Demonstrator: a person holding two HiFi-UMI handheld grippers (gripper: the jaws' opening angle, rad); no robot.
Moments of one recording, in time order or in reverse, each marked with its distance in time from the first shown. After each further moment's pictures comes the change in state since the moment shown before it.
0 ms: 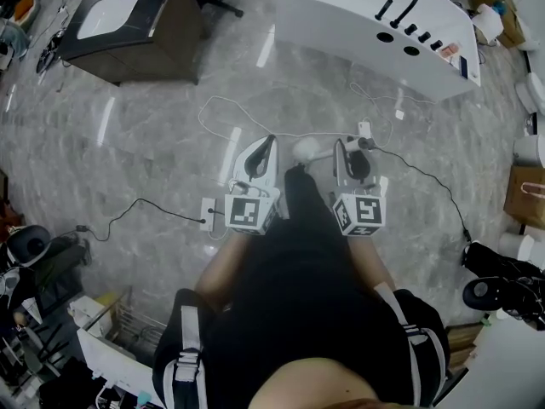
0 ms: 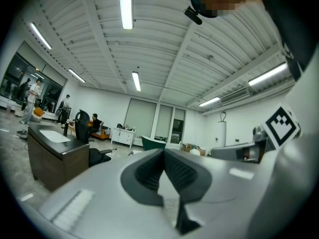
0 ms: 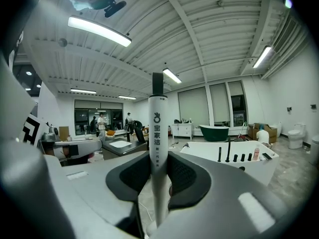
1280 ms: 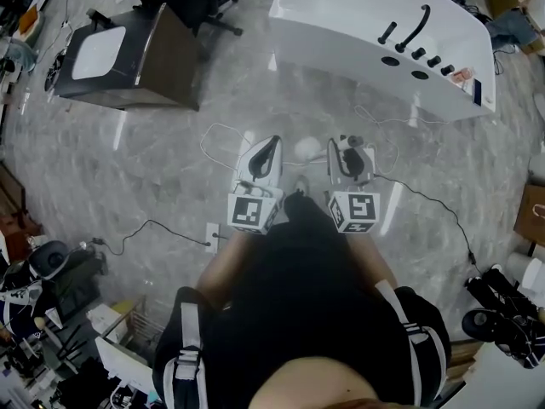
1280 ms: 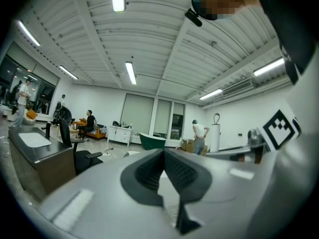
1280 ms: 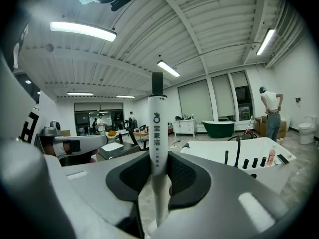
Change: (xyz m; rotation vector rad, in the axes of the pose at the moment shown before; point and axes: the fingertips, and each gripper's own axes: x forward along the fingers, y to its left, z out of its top) left arm 0.261 0.009 0.013 0.044 0.042 -0.010; right arm 0.205 -0.150 0.037 0.045 0.038 0.059
